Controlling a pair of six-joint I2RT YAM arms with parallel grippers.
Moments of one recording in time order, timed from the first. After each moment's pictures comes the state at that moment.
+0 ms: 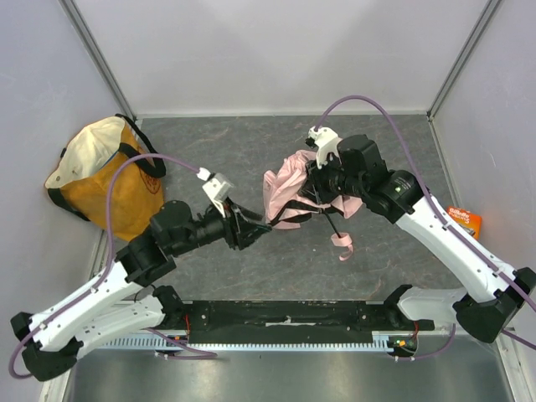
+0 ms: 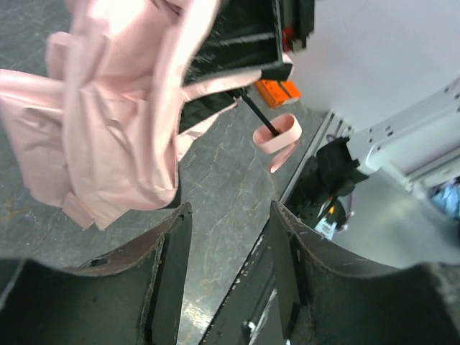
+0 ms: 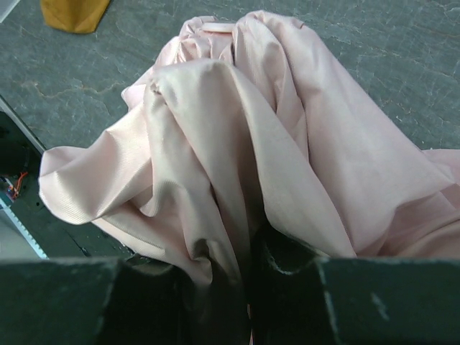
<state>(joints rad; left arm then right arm) -0.84 0.73 0.83 -0.21 0.21 -0.43 0.68 1.23 1.35 -0.69 -0.17 0.09</state>
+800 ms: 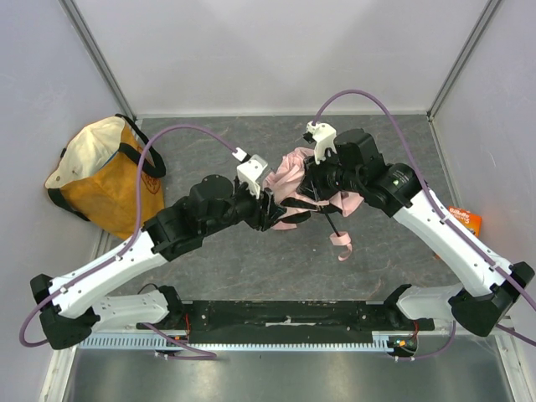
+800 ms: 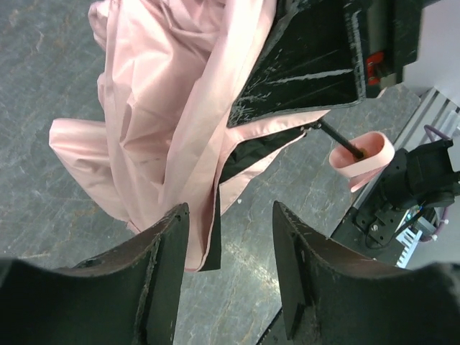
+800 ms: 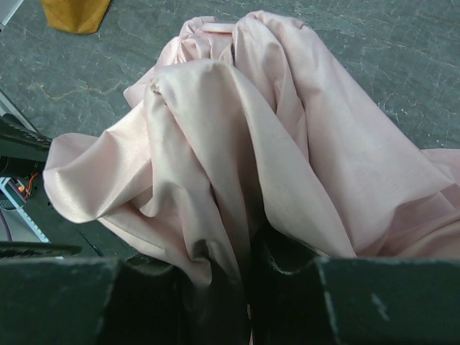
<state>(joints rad) -0.99 1.03 1.10 -0.37 -0.07 -0.22 0.68 1.28 1.43 -0.75 -0.17 0.12</state>
